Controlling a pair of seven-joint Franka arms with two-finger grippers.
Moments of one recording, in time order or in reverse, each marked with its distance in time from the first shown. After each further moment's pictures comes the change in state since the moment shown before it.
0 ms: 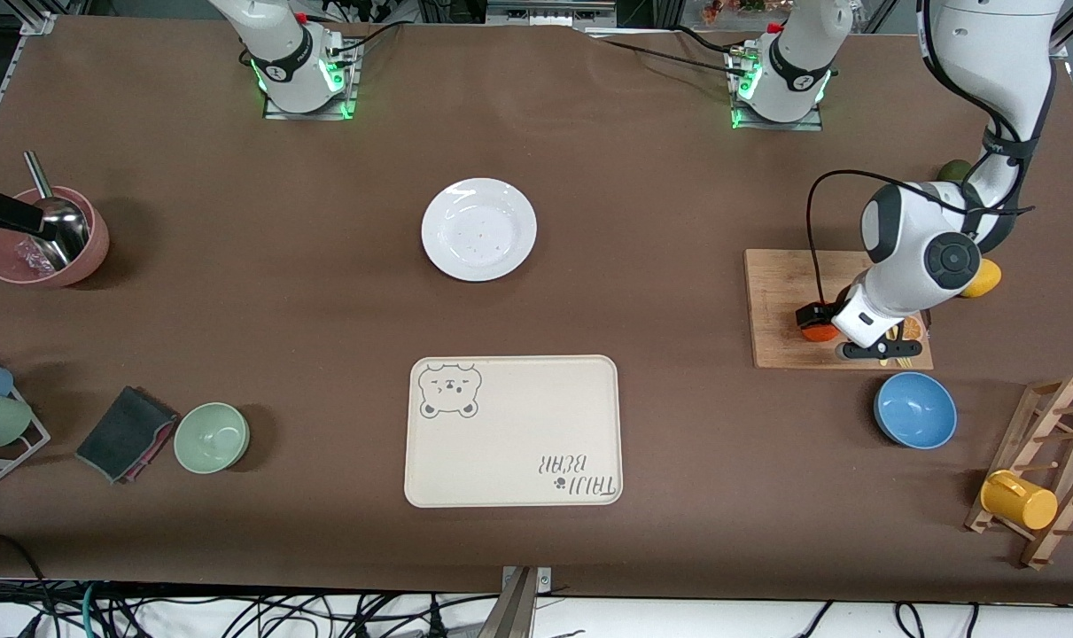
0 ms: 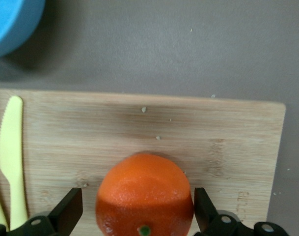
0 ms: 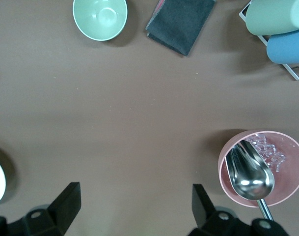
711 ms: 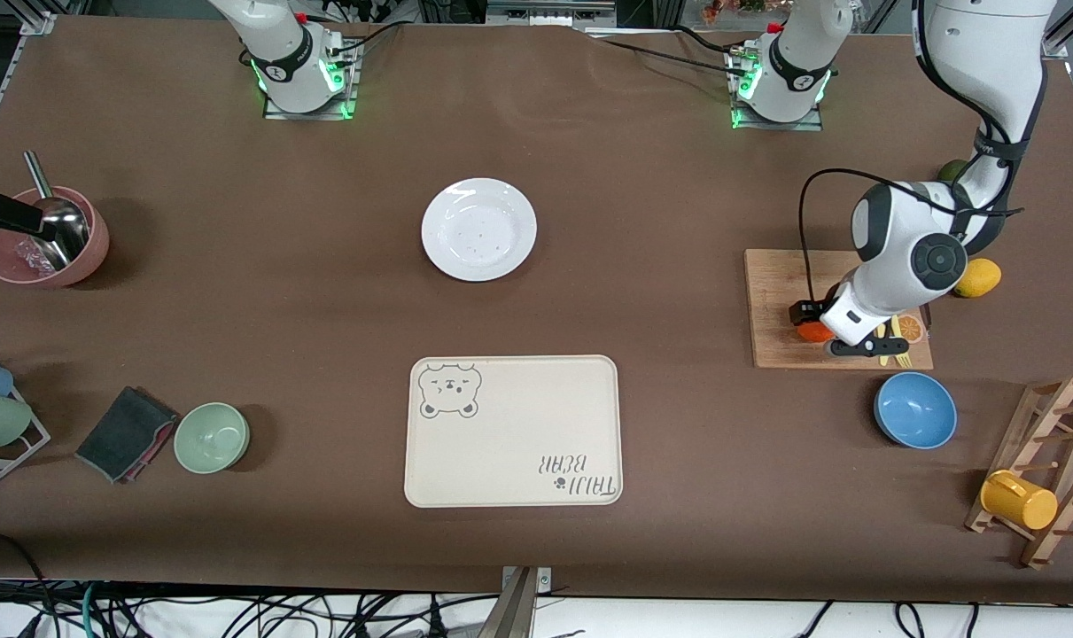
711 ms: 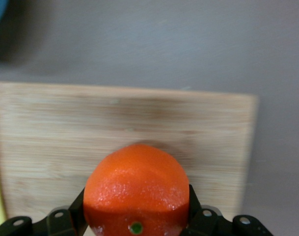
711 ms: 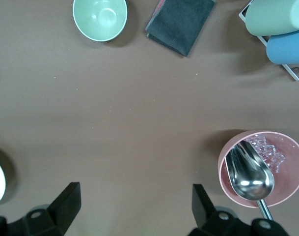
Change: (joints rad) left arm -0.005 -0.001 -0.071 0.074 -0.010 -0.121 -0.086; right arm 0.000 0.000 0.000 0.000 0.000 0.001 0.000
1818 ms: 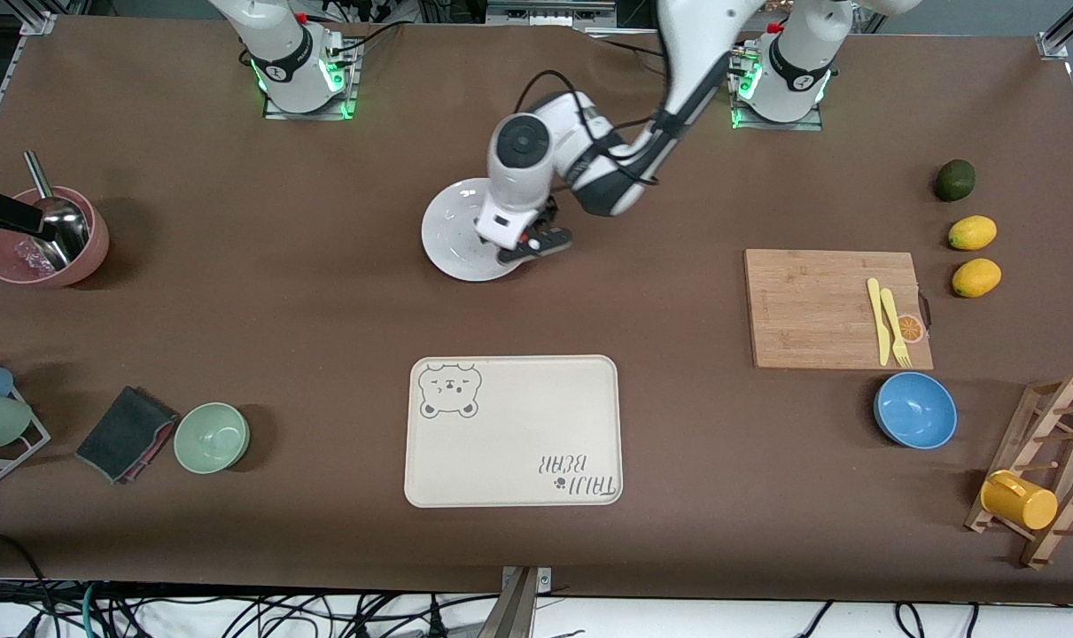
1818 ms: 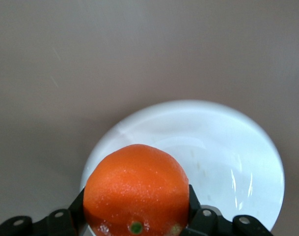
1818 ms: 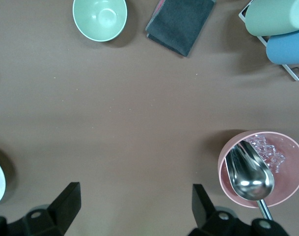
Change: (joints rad) left arm -0.700 0.315 -0.249 0.529 -0.014 -0.120 -1.176; right arm 0.000 0.000 0.000 0.000 0.000 0.001 0.000
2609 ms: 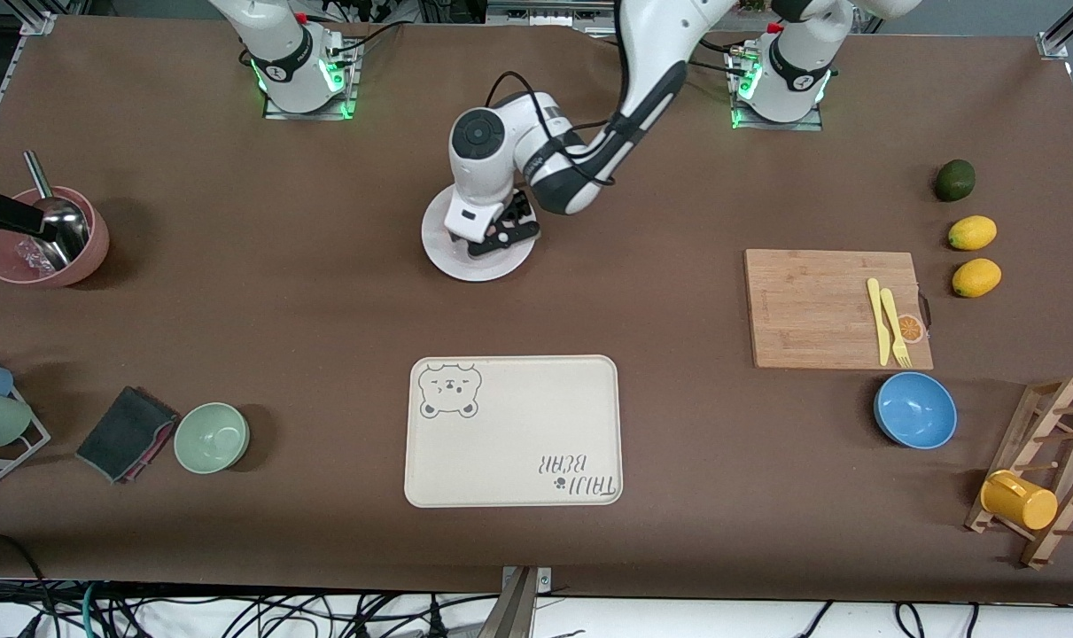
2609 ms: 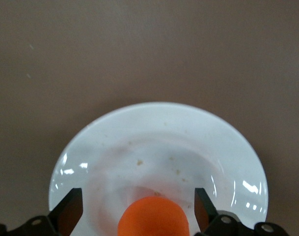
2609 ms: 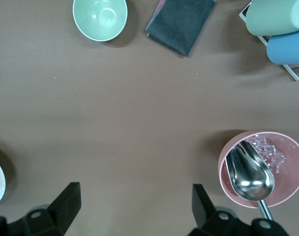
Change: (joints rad) left arm -0.011 0.052 0.043 0.153 0.058 -0.105 -0.065; right arm 0.000 0.002 0.000 0.000 0.000 0.000 0.000
